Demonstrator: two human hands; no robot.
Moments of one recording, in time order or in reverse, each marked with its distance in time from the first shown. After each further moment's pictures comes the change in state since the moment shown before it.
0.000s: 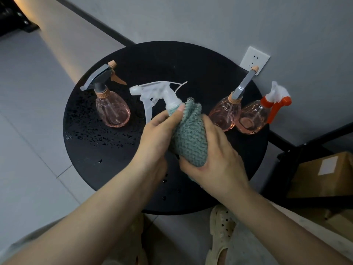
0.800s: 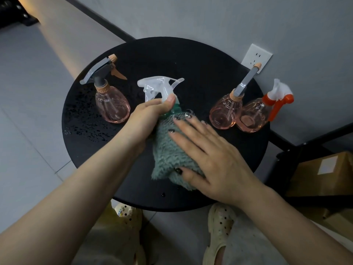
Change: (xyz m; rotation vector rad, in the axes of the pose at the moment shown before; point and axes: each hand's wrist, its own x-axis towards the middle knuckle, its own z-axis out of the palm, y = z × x) left_hand 0.025 0.018 -0.027 0.255 -0.092 -0.008; right_hand 0.005 0.012 -0.008 -0.193 -0.057 -0.592
